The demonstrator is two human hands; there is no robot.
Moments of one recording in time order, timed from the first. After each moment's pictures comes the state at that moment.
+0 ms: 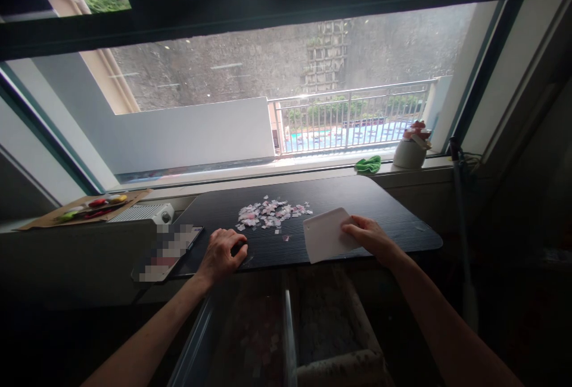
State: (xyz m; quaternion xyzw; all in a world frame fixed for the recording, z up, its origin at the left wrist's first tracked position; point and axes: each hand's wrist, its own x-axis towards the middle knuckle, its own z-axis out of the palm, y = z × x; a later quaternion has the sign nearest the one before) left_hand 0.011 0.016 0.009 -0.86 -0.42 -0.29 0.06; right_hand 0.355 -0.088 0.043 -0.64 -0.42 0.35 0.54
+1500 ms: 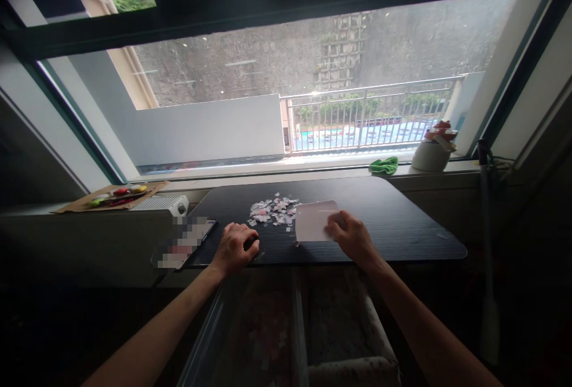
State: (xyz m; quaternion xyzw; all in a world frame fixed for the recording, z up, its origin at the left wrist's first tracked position) left_hand 0.014 0.013 0.010 -0.85 -0.44 -0.28 0.06; right_hand 0.296 -0.068 0.047 -0.68 -0.54 0.15 0.48
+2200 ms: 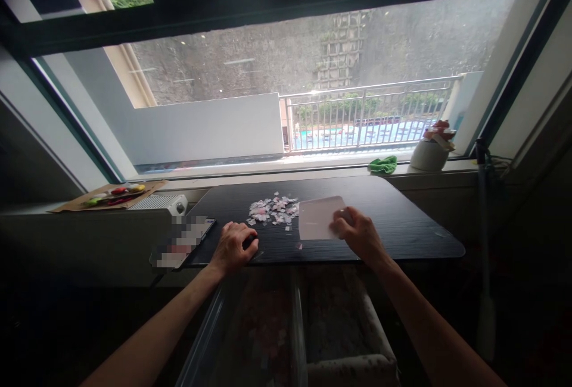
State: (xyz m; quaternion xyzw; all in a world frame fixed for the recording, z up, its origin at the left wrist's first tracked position) left_hand 0.015 0.013 0.011 -0.85 -0.44 -0.27 0.06; right_hand 0.304 -0.077 0.053 -0.67 -0.51 0.17 0.51
